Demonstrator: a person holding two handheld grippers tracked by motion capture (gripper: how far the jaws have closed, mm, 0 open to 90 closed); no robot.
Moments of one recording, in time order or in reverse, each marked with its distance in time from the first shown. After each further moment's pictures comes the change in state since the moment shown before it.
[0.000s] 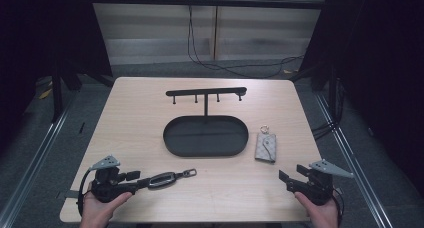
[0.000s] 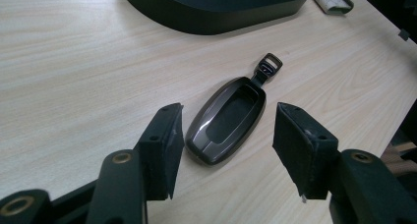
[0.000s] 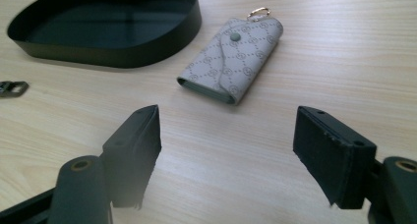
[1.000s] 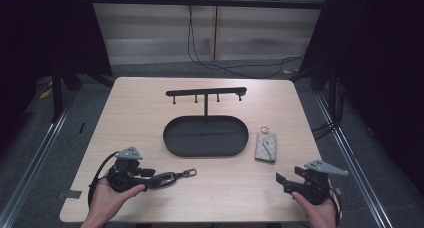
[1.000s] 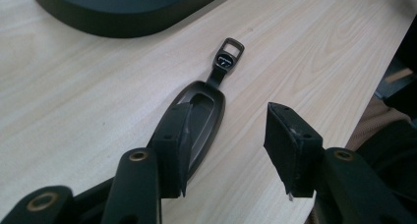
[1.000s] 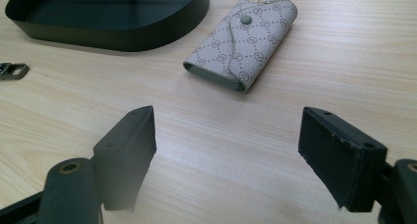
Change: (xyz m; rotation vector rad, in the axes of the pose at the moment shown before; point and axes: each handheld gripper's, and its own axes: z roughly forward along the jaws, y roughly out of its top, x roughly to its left) left arm -0.032 0.049 0.018 0.210 -0.062 0.203; right arm 0.003 -0.001 0.007 0.056 0.024 -0.018
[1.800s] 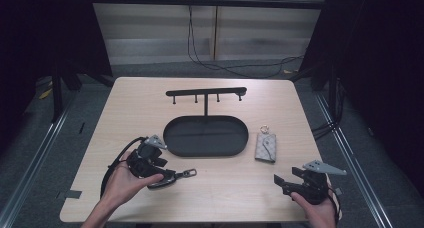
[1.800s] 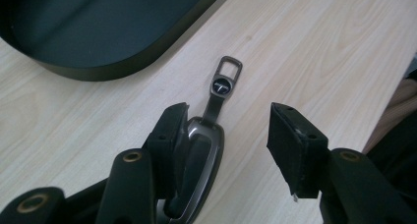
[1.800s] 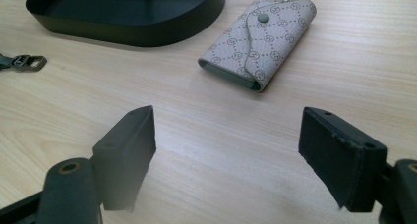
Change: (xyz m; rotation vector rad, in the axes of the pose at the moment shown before) left arm -0.019 0.053 0.022 0.207 0.062 0.128; right arm 0.002 0.000 0.001 0.008 0.047 -0.020
